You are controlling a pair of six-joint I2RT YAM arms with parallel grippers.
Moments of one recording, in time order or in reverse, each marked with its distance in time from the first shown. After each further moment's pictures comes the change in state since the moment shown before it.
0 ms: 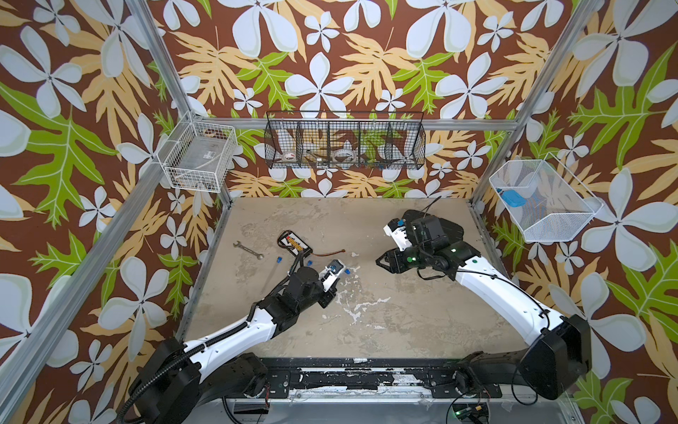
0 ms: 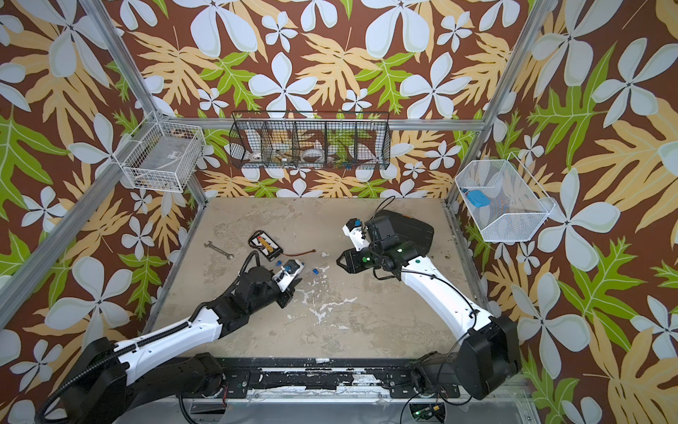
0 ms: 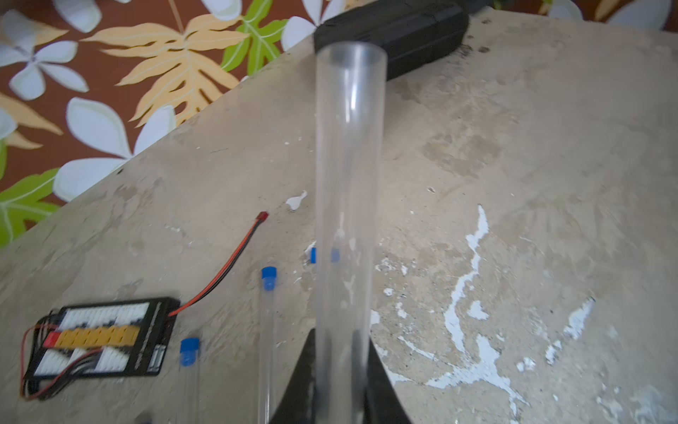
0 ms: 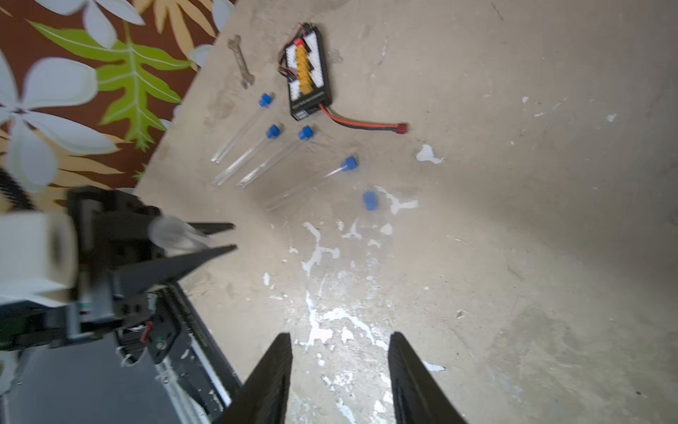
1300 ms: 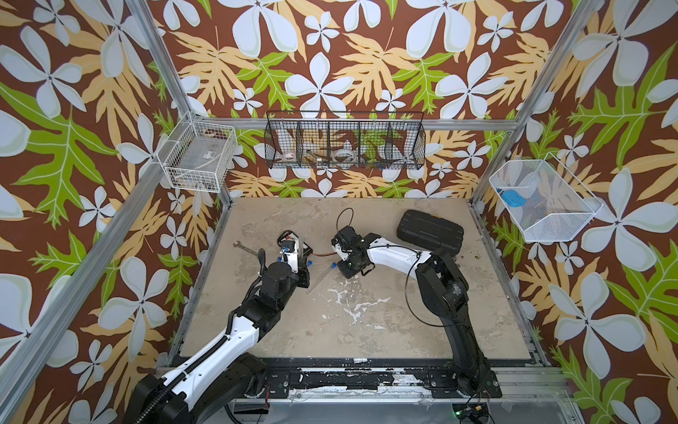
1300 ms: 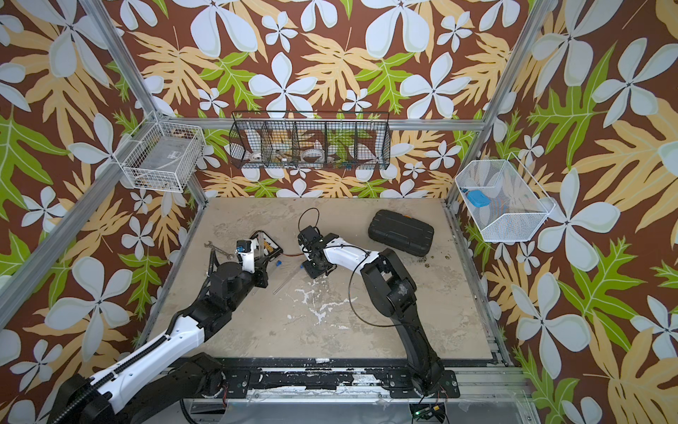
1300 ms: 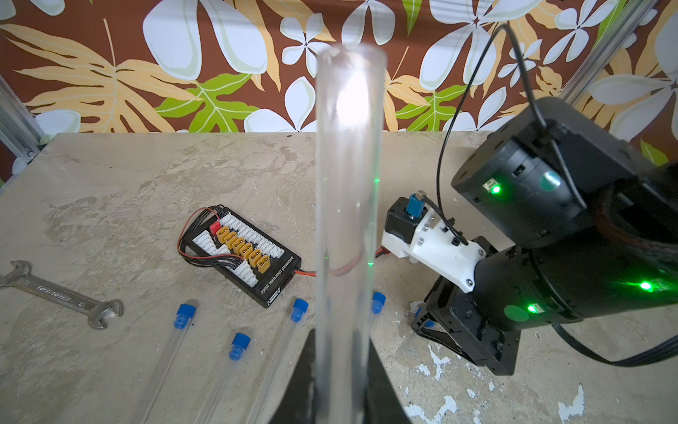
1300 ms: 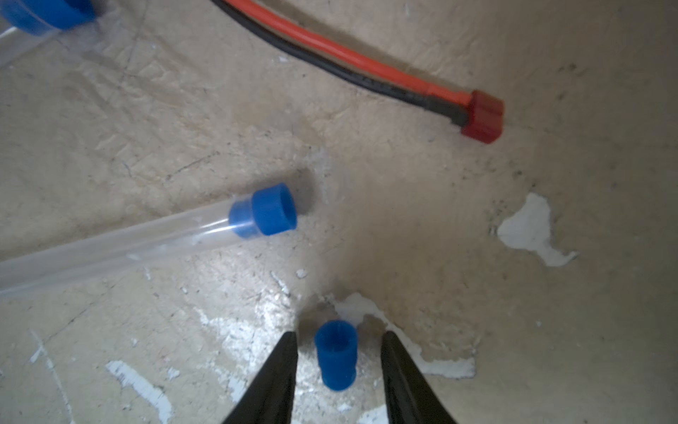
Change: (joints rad) left arm 0.183 -0.155 -0.025 0.005 -0.178 -0.360; right arm 0.237 0.812 0.546 -0.111 0.393 -0.086
